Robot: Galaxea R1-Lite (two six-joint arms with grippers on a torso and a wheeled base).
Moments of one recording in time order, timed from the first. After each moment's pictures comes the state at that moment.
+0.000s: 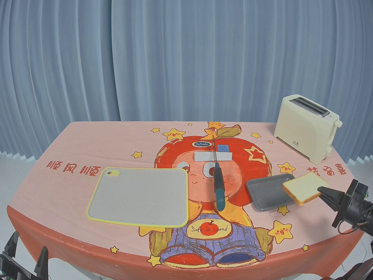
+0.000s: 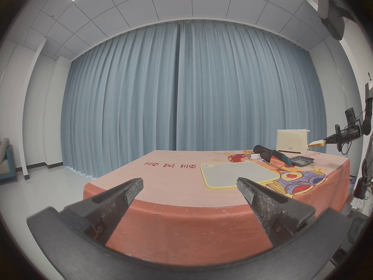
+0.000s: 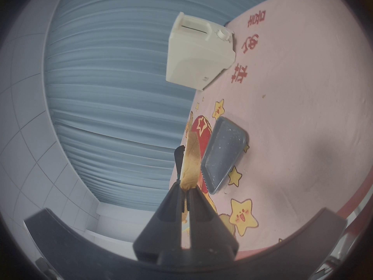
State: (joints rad) left arm 0.01 0.02 -0.02 0.00 -0.01 0.00; right arm 0.09 1.25 -0.02 -0.95 0.38 1.30
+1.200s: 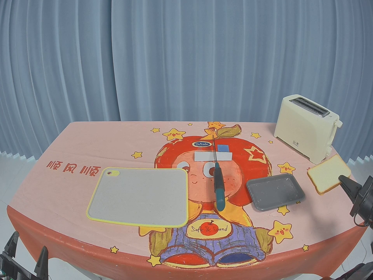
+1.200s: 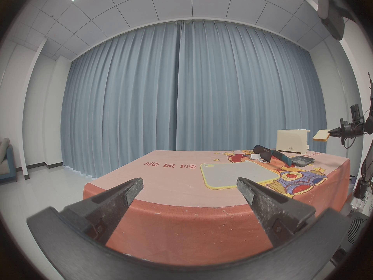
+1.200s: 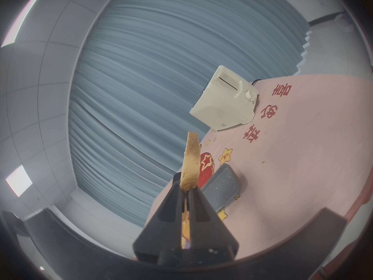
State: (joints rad) left arm 0.01 0.02 -0.02 0.00 -0.01 0.00; right arm -0.10 1.09 -0.02 -0.91 0.38 0.98
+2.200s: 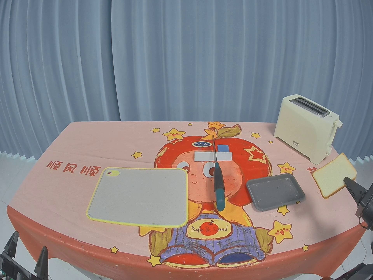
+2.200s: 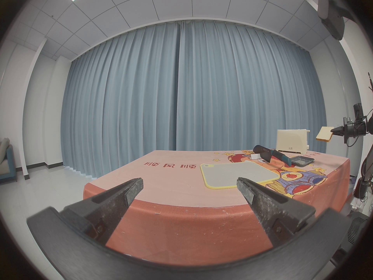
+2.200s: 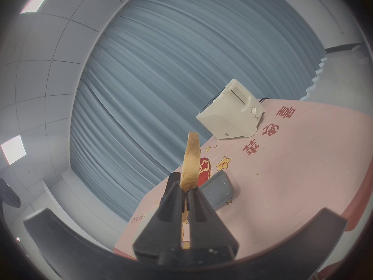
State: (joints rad) left arm 0.01 0.02 -0.02 0.00 -0.01 0.00; right arm -0.12 0.98 -0.02 -0.82 0.38 0.80
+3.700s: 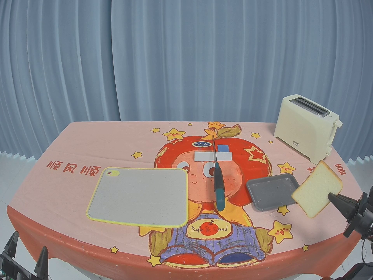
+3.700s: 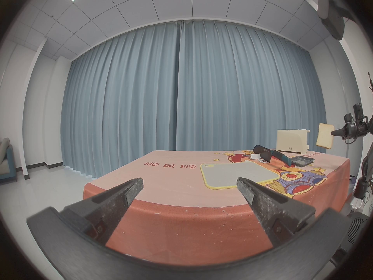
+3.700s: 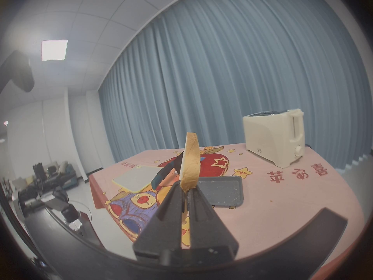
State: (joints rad) left arm 0.01 0.02 -0.02 0.00 -0.01 0.00; right arm 0.14 0.96 -0.02 -0.78 0.39 0.18
